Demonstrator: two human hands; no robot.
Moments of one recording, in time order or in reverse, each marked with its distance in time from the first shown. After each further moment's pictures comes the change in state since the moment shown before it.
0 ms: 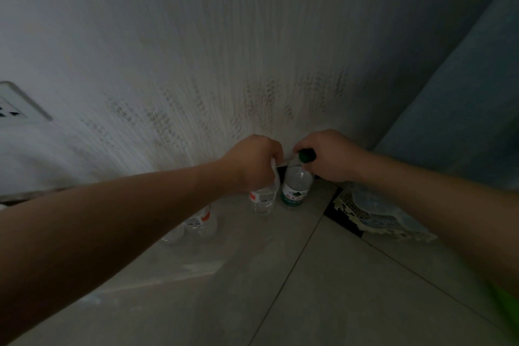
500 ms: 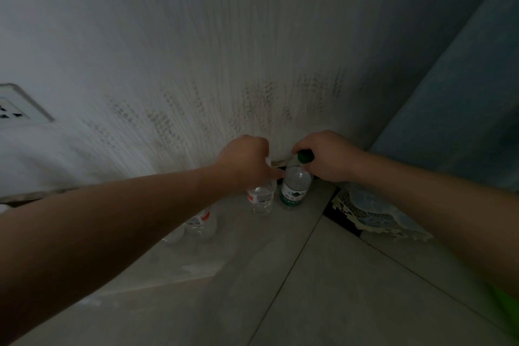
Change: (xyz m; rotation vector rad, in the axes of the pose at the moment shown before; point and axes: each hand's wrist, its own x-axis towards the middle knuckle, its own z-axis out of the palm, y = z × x) left_hand -0.006 0.006 0.000 0.061 0.058 -0.224; right_hand -0.003 -0.002 -0.001 -0.006 -0.018 0.015
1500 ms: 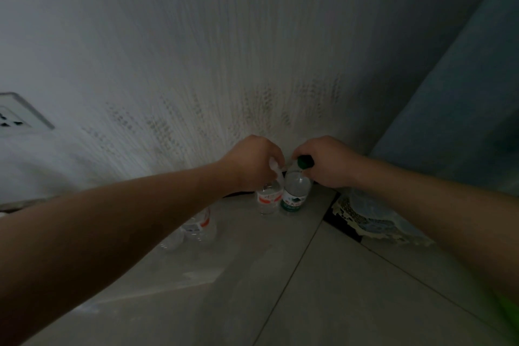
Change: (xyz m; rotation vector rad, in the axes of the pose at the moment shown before) left_hand 0.010 0.001 -0.009 -0.024 -0.022 0.269; right_hand 0.000 0.000 -0.001 -0.020 0.008 -0.020
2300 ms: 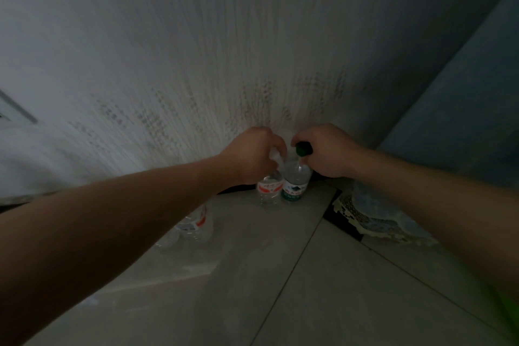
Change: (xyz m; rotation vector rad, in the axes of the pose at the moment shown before) left_hand 0.016 -0.009 0.010 -0.048 0.073 0.048; right_hand 0.016 0.004 -0.002 0.007 0.062 0.019
